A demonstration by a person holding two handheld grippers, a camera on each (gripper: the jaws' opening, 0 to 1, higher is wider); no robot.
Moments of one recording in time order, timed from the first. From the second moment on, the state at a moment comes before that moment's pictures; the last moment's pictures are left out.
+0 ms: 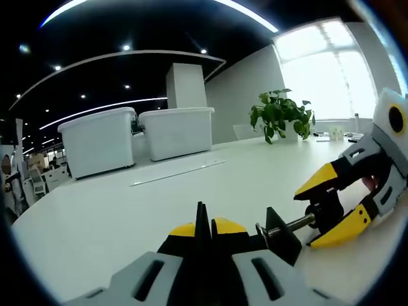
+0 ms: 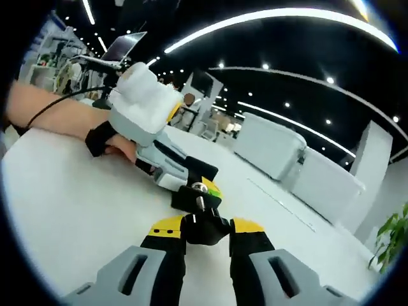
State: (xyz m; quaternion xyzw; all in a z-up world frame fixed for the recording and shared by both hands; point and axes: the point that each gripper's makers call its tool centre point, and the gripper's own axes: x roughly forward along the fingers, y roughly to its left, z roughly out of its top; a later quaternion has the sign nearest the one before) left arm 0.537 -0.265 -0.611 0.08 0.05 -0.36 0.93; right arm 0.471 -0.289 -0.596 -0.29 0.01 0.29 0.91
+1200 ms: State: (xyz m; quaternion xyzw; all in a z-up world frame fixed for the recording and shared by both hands) left arm 0.536 -0.266 -0.611 0.08 0.04 -0.36 0.93; right arm 0.475 -0.310 -0.581 0.21 0.11 0.30 0.92
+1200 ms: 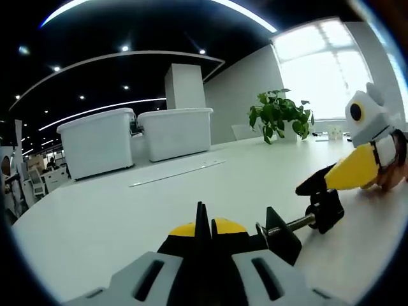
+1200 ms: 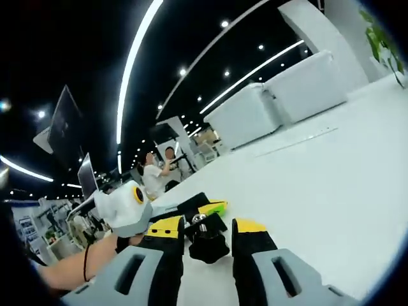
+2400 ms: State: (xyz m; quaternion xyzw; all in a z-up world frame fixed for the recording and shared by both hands) left arm 0.537 -0.262 -0.611 0.08 0.04 -0.35 0.93; right arm 0.472 -0.291 -0.587 0.00 0.06 0.31 0.95
